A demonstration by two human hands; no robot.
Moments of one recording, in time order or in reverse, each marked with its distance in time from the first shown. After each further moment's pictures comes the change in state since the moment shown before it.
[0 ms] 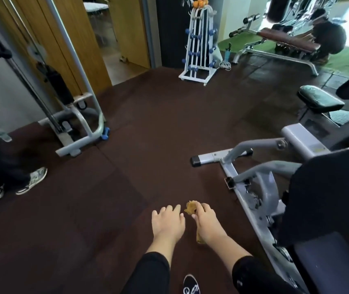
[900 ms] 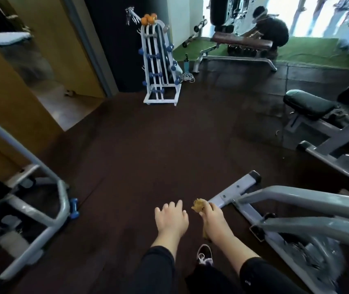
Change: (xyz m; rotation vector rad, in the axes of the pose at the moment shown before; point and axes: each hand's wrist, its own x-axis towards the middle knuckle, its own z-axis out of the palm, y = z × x) left_hand 0.520 -0.050 -0.232 0.175 -0.027 0.273; right_hand 0.497 -0.074 -0.136 0.262 0.296 0.301
